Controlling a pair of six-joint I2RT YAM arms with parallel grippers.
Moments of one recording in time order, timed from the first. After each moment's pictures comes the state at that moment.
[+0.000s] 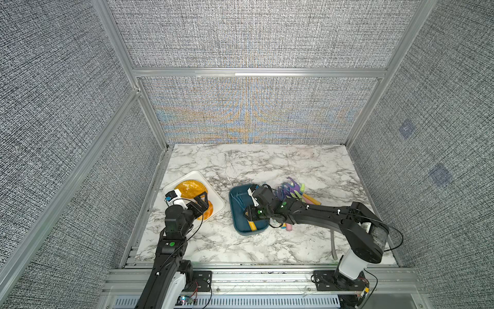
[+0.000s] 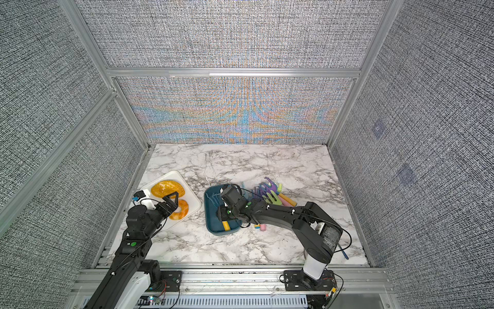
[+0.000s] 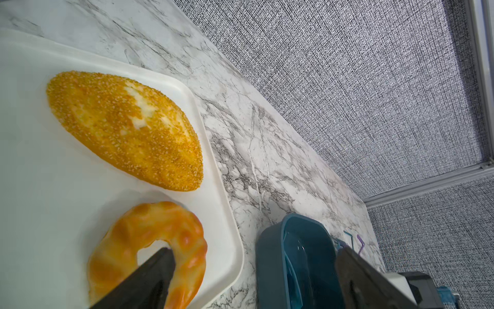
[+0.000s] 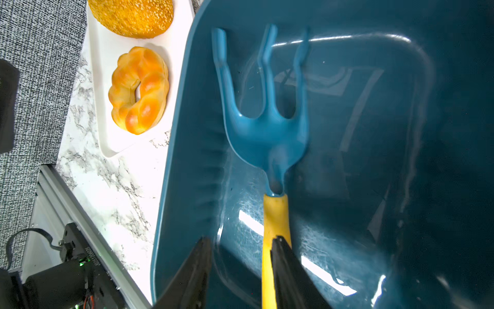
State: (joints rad) left arm -0.09 0.63 0.26 0.03 0.17 -0.77; right arm 0.93 1.72 1.05 -0.19 -0.10 0.67
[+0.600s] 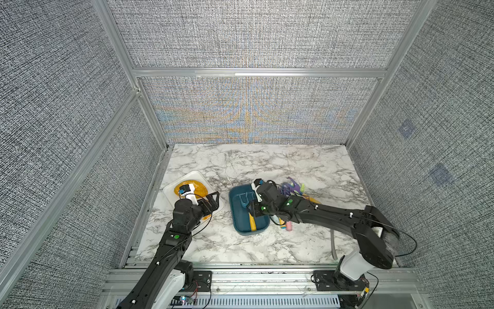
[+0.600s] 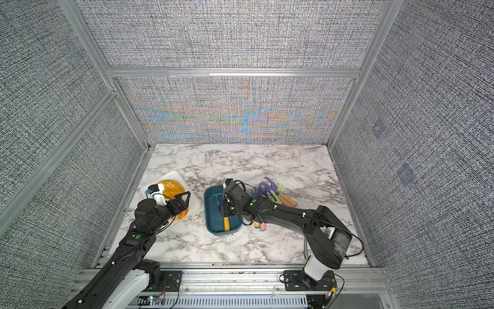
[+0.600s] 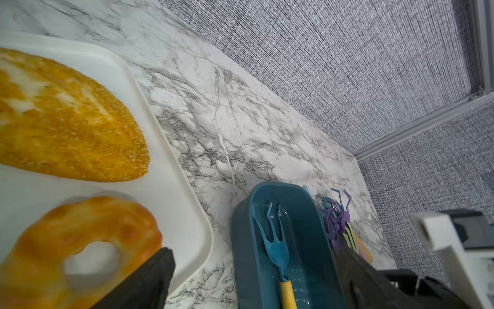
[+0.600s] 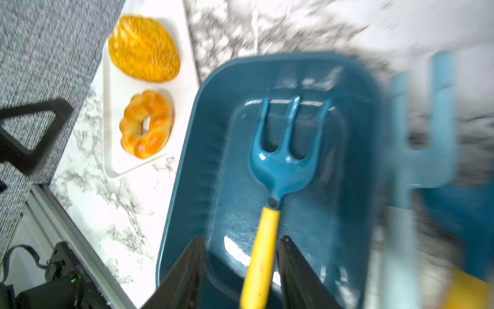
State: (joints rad) left arm -0.31 0.77 0.36 0.02 0.15 -0.67; right arm 0.87 1.55 1.03 -0.25 0.03 0.58
